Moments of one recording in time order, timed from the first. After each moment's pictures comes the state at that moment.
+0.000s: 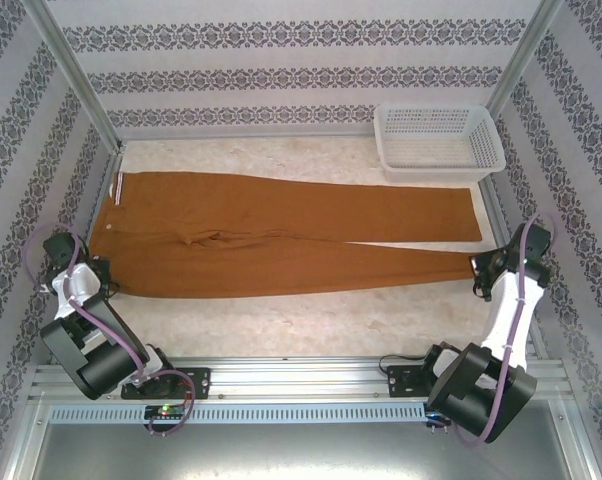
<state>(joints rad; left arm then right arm) 0.75 1.30 0.73 -0.53 0.02 -0.91 -0.62 1.06 0.81 -0.85 -0.16 0.79</state>
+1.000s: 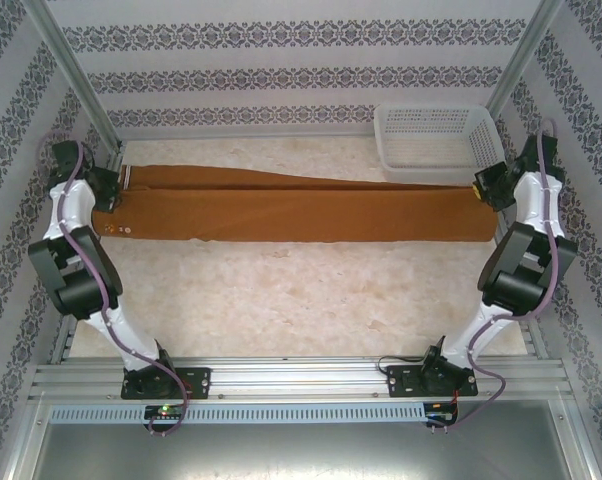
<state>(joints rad) 0.48 1.85 1.52 -0.61 0.19 -0.93 -0.49 1.86 1.59 -0.77 -0.37 0.75</state>
